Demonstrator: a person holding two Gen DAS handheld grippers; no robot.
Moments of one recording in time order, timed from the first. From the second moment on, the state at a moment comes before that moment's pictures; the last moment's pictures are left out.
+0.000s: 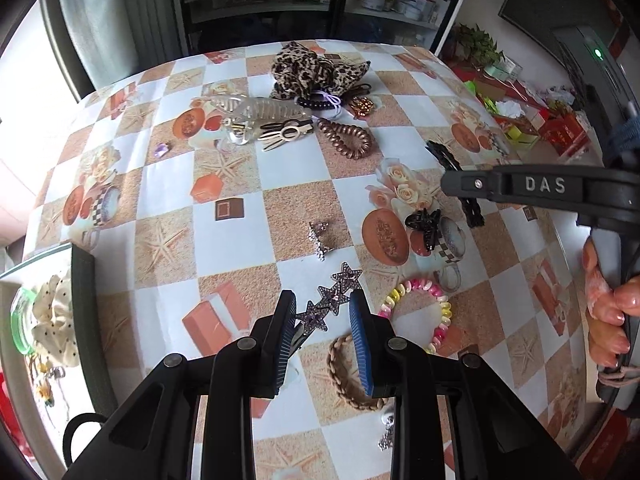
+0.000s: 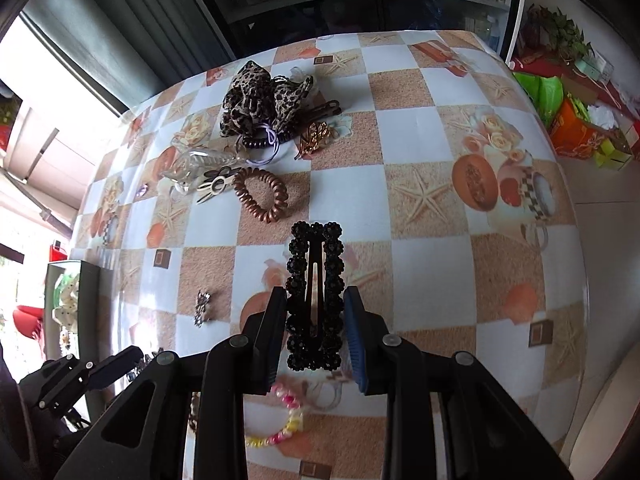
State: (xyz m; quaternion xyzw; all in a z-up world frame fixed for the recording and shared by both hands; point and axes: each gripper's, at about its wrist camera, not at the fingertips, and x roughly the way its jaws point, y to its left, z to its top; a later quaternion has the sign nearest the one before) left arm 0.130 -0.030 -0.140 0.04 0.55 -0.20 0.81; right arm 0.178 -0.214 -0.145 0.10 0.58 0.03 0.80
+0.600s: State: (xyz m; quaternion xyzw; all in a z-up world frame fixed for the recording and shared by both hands) left arm 0.083 0.031 -0.121 0.00 0.55 -0.17 0.82; right arm 0.125 -0.181 -0.128 0.10 0.60 0.04 0.79
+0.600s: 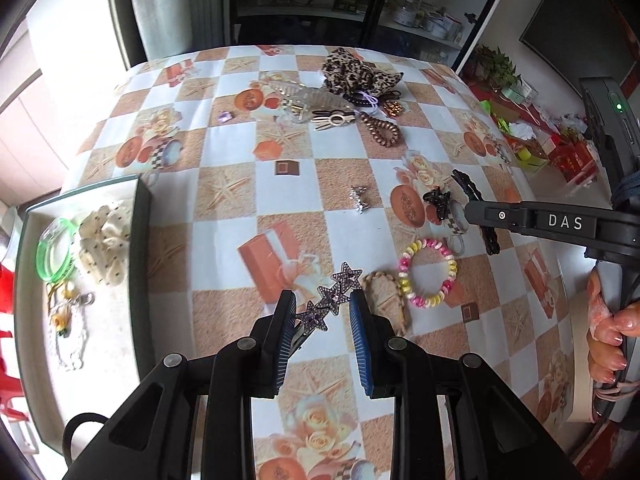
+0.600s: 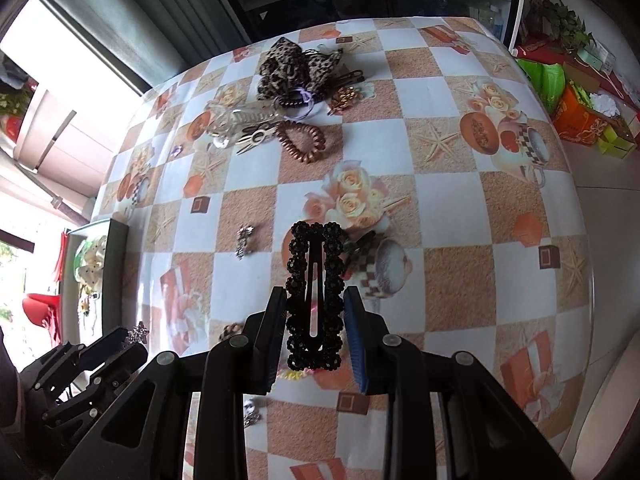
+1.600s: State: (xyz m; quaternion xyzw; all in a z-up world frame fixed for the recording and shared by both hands) left arm 0.024 0.252 -0.144 -0.10 0.55 0.03 0.83; right arm 0.111 0.103 -0.131 -0.01 0.63 0.26 0.73
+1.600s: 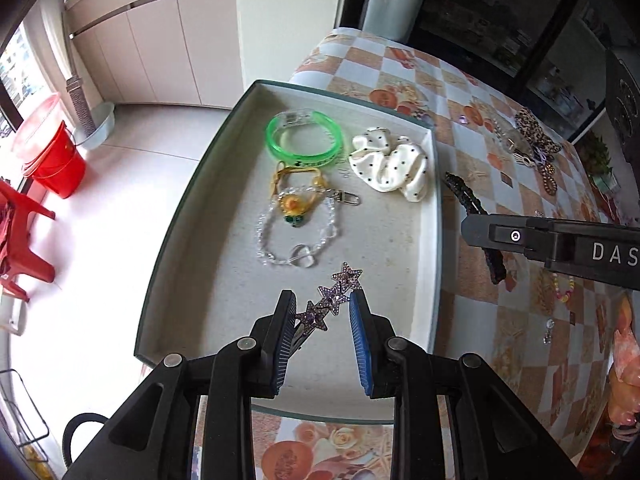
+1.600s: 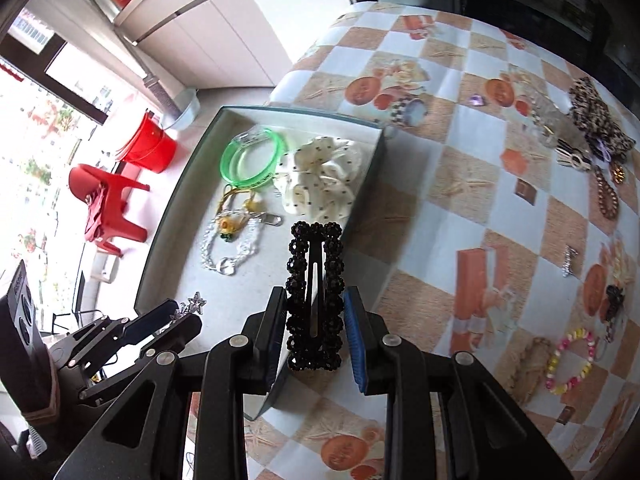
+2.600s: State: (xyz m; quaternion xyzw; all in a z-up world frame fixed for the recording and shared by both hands) left arm 0.057 0.298 -0.199 -0.08 0.58 0.10 0.81; right arm 0.155 0.177 -0.203 -0.07 0.65 0.19 0.73
